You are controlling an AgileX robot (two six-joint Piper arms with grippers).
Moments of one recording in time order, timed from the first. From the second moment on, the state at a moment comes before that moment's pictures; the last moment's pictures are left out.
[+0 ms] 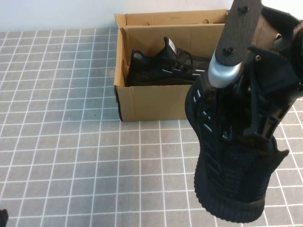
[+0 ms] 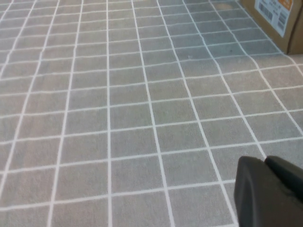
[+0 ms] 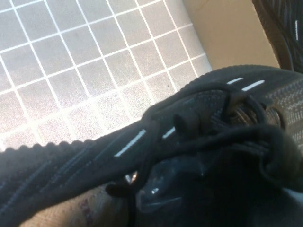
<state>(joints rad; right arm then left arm) 0.73 1.32 -1.46 0.01 1.13 -0.47 -0.10 -0.01 0.03 -0.02 0.38 0.12</state>
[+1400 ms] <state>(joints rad) 0.45 1.45 -1.49 0.11 0.96 -0.41 -0.10 1.10 -0.88 -0.96 0.85 1.00</state>
